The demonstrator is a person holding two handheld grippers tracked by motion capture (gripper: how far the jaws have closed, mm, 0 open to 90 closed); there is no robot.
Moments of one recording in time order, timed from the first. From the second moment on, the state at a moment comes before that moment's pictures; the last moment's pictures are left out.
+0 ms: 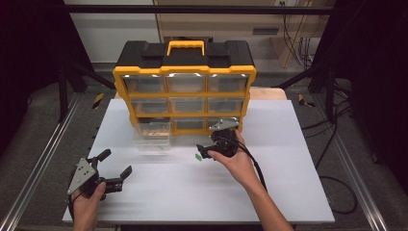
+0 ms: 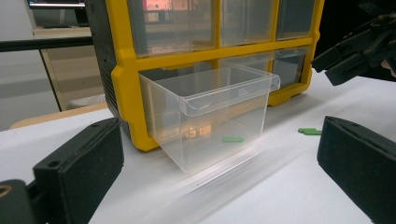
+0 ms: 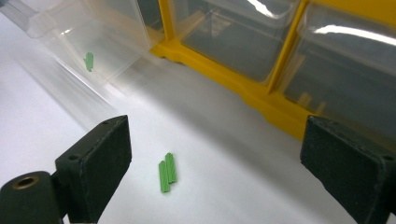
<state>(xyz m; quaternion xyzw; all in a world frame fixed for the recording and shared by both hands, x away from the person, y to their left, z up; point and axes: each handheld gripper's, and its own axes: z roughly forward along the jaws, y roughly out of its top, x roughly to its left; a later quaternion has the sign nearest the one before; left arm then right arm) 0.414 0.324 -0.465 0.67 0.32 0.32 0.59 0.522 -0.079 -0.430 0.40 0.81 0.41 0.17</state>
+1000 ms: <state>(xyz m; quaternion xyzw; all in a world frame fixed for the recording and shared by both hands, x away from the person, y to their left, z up) 0.419 0.322 -0.468 0.67 0.32 0.31 0.59 0.519 -0.058 -0.458 0.38 0.82 0.40 0.13</state>
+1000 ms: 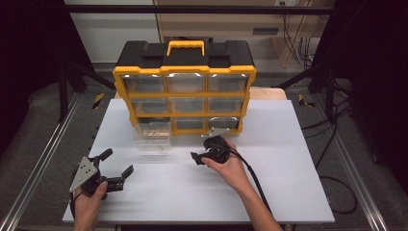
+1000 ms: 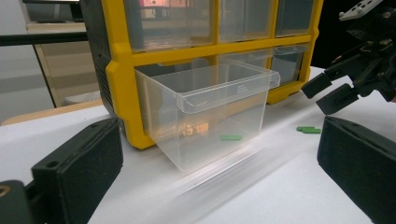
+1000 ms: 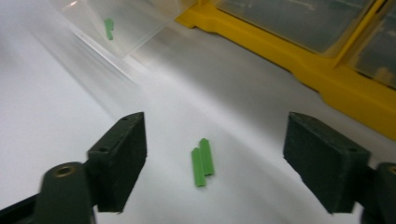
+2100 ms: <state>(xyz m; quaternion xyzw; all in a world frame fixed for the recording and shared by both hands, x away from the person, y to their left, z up) 0.421 0.319 -0.468 0.68 0.32 0.31 0.58 0.520 -0.053 -0.465 0.38 0.83 0.39 0.13</state>
